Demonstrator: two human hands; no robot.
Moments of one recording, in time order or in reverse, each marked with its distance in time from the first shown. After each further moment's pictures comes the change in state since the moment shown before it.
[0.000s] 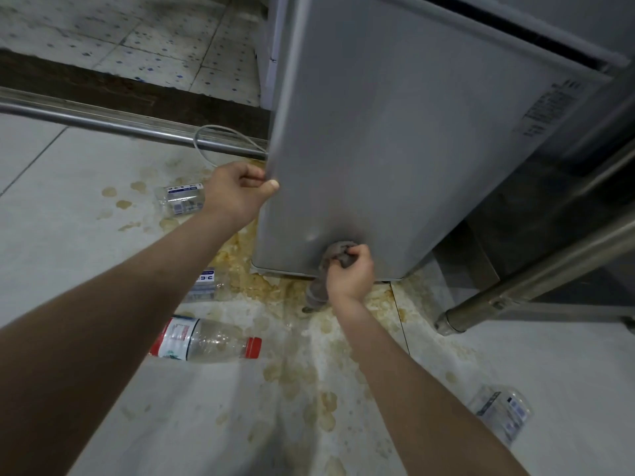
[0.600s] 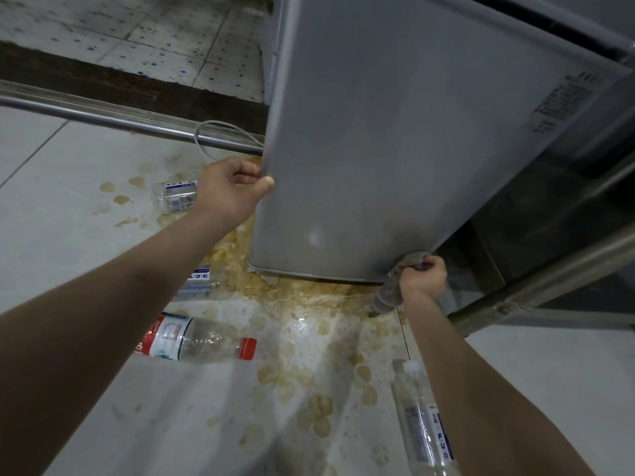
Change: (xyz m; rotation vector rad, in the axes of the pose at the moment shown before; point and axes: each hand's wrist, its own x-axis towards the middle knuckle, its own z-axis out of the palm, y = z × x) left_hand -0.002 -0.003 0.000 0.040 0.033 0.031; right_hand 0.077 0.038 -0.075 -0.047 0.188 0.286
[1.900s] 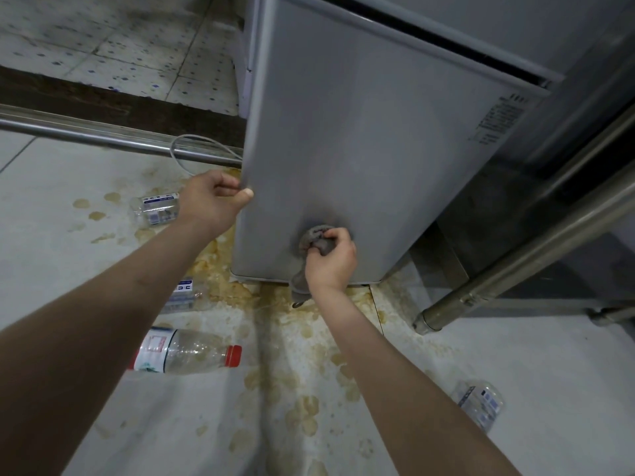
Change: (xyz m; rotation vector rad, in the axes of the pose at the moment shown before) left_hand -0.001 0.008 -0.001 0.027 -0.002 -0.047; right_hand -0.107 -0.058 0.031 0.088 -0.235 -0.340
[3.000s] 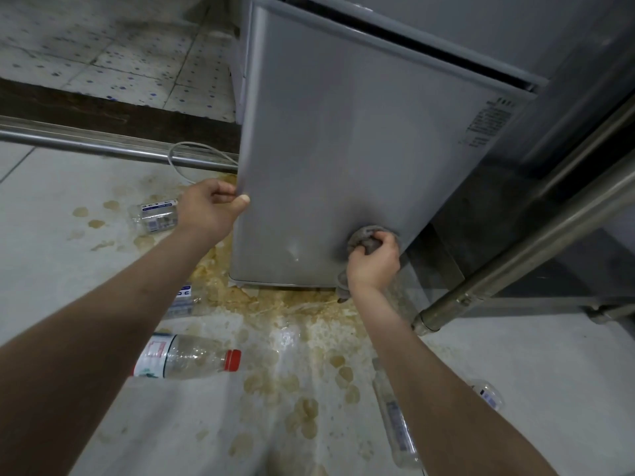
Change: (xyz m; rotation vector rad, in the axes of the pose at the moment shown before) left_hand -0.004 0.000 0.001 -0.023 0.021 -0.036; right_hand 0.030 0.009 -0.045 -0.087 0.255 0.089
